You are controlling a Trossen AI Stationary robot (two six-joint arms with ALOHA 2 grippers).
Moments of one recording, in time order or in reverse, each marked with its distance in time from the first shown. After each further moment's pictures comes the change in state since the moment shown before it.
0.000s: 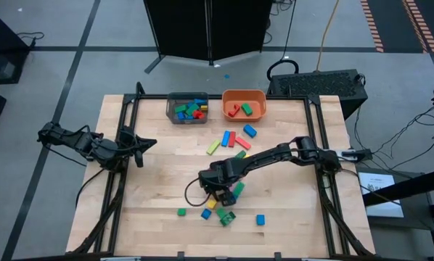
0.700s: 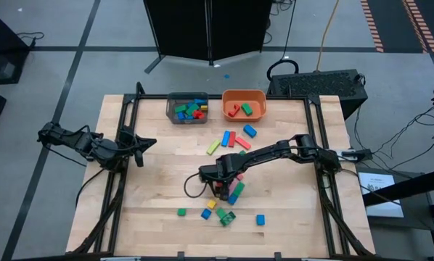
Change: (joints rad) left arm 0.000 0.000 0.000 0.000 -0.012 0.001; right arm -0.032 -0.002 0.000 -0.064 0.056 0.431
